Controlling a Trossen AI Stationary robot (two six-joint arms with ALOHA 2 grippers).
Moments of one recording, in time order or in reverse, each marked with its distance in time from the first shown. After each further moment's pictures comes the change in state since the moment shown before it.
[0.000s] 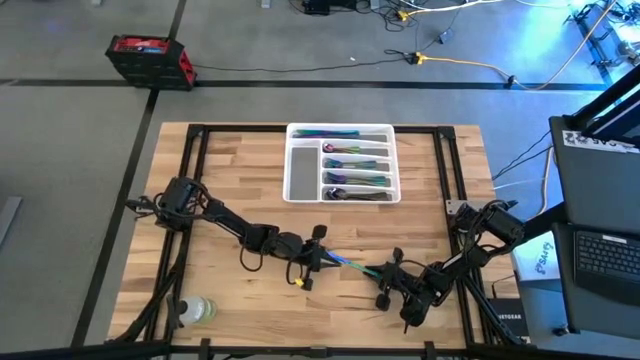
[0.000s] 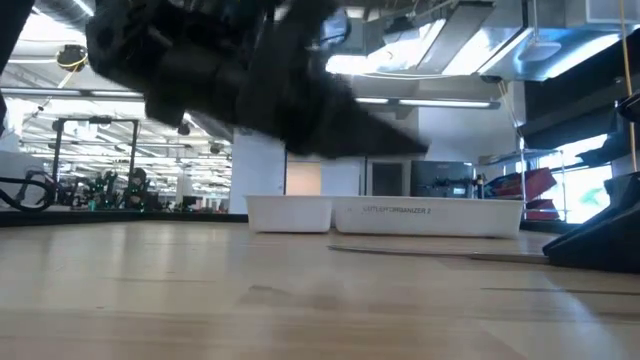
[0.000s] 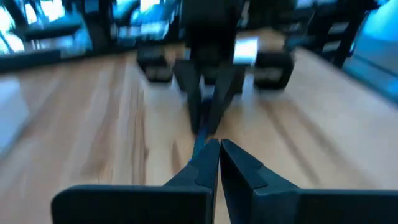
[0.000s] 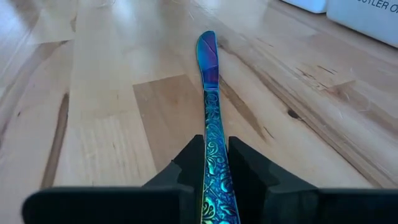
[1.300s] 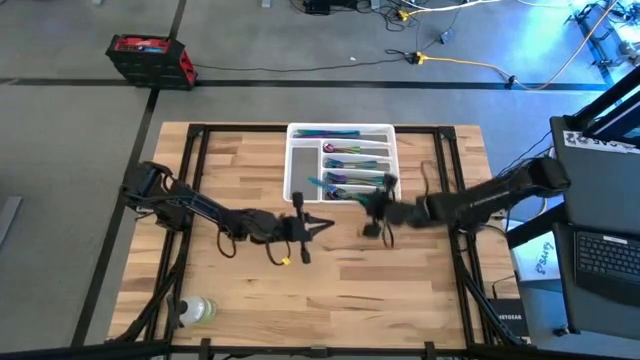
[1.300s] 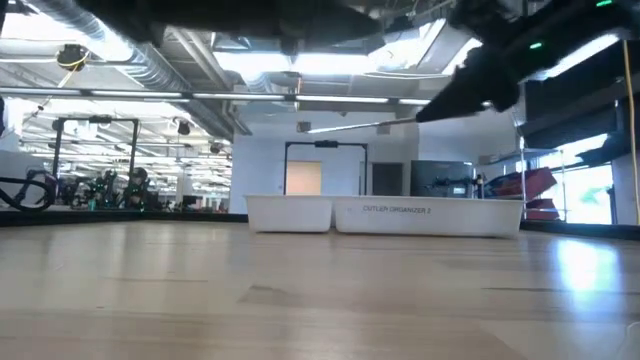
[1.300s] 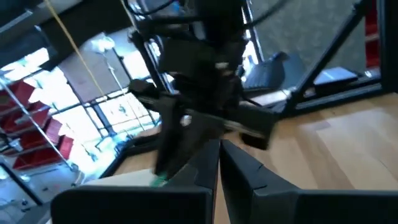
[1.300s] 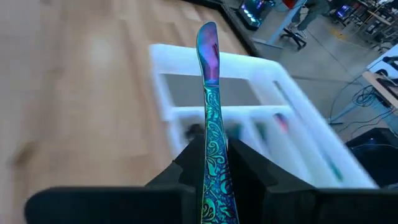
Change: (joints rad) left arm 0.019 -0.317 -0.130 0.109 -0.353 0.266; right arm -0.720 -0.775 0.003 -0.240 -0.391 -1.085
